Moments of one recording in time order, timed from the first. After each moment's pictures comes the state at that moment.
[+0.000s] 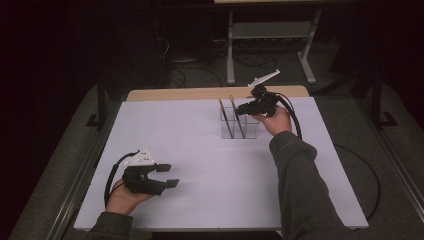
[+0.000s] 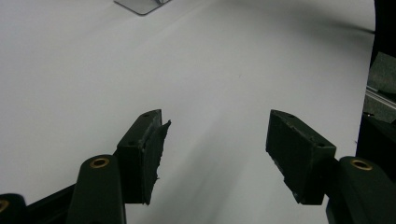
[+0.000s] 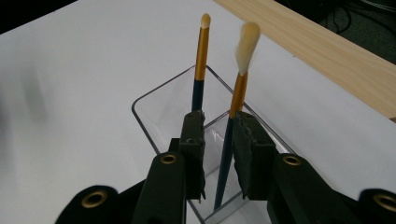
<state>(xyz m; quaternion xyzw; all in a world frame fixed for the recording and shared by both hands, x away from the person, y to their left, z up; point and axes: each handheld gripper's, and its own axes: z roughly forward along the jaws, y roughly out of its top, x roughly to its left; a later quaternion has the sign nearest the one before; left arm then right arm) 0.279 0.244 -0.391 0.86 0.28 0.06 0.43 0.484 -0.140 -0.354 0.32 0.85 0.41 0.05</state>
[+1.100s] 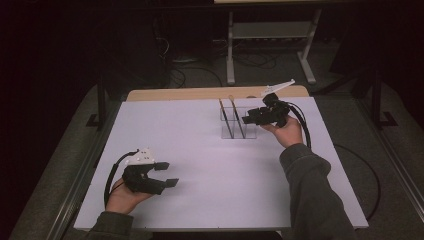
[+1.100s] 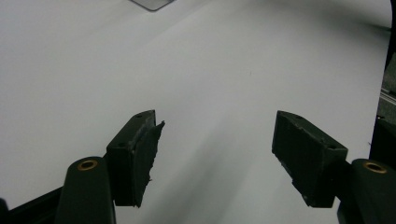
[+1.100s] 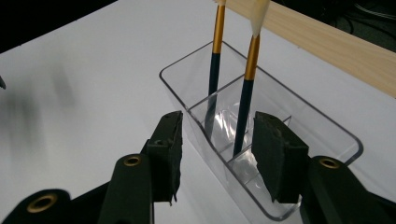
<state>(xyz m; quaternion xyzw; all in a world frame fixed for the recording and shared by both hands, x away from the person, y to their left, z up) 0.281 0.244 -0.393 0.86 0.29 0.07 0.42 0.450 -0.167 -0.360 0.32 0.84 0.44 0.05</state>
